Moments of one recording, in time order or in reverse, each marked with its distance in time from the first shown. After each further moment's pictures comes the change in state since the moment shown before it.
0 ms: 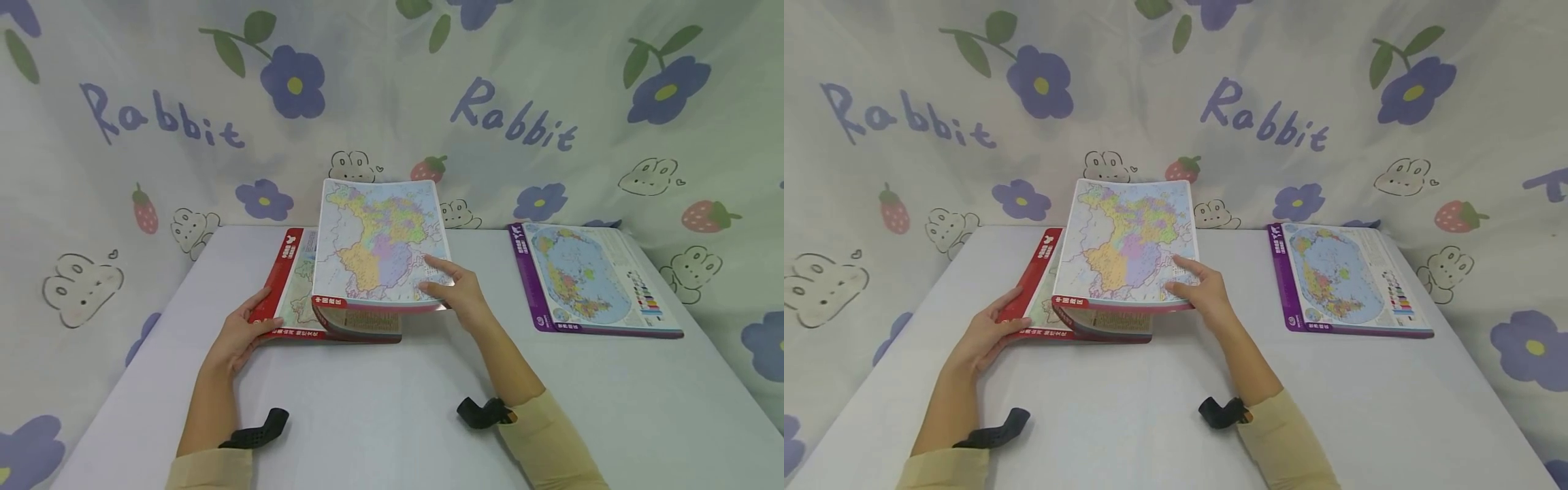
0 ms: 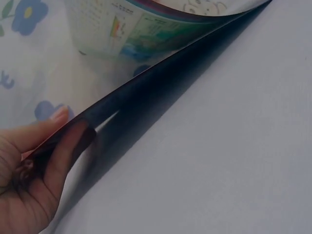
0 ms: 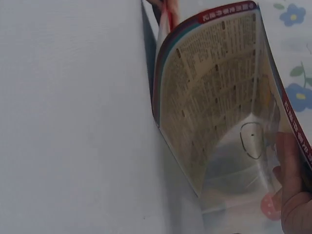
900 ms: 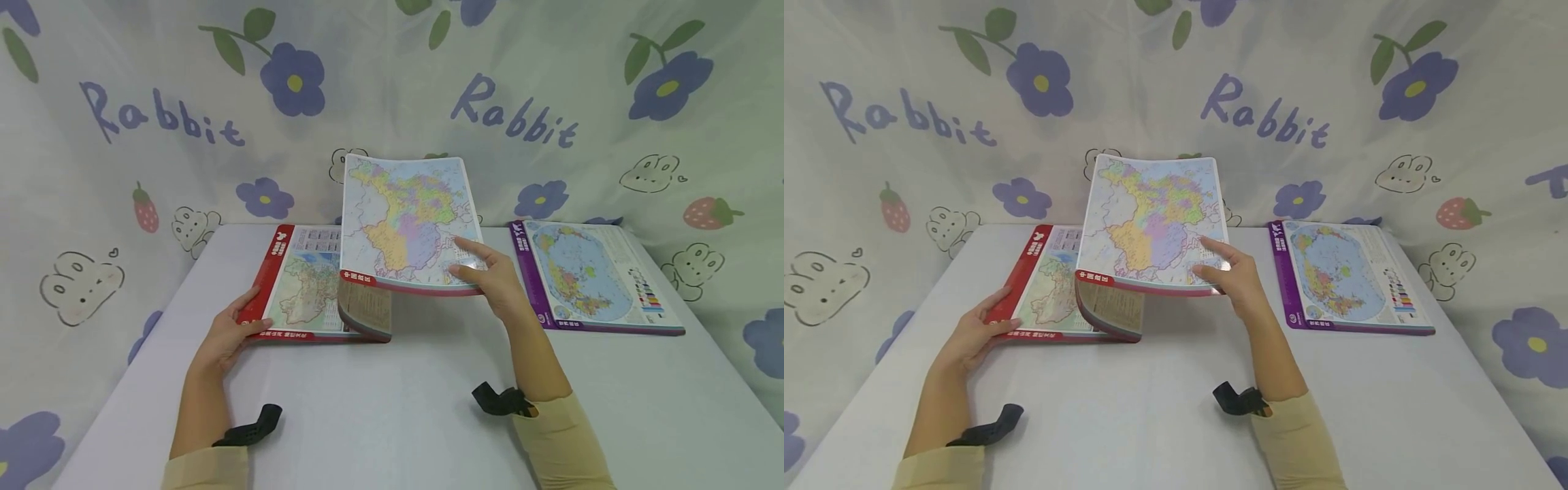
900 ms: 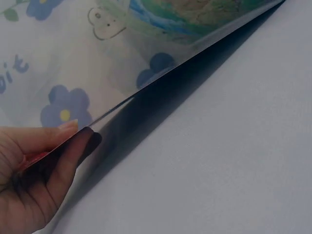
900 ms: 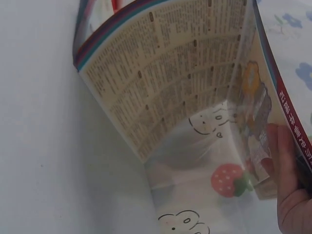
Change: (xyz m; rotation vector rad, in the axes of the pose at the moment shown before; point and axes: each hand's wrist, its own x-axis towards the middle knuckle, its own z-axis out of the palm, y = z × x) left_hand -0.004 0.002 -0.015 0.073 0.052 -0.035; right_hand -0.012 -0.031 -0.042 0.058 0.036 0.005
